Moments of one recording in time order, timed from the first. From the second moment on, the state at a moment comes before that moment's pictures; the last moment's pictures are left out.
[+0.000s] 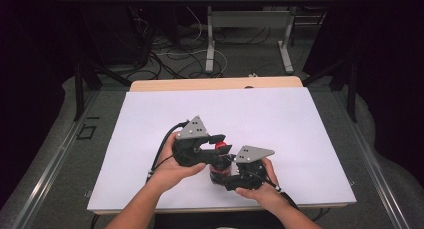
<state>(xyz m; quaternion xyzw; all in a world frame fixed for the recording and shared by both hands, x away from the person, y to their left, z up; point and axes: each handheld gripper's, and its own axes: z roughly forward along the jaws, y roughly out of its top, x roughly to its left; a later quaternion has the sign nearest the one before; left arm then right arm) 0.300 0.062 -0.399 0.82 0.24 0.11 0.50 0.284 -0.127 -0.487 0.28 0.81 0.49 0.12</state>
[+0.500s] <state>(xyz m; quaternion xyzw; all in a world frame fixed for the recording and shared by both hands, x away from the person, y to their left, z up) 0.287 0.040 -0.410 0.78 0.33 0.18 0.50 0.289 -0.129 -0.491 0.32 0.80 0.48 0.14</state>
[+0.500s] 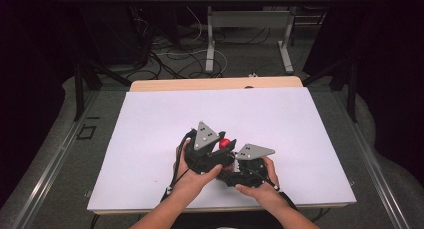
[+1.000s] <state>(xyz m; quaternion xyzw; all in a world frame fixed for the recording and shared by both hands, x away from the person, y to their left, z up) 0.313 0.085 -0.397 0.82 0.20 0.02 0.54 0.282 -0.124 -0.488 0.26 0.82 0.50 0.12</state>
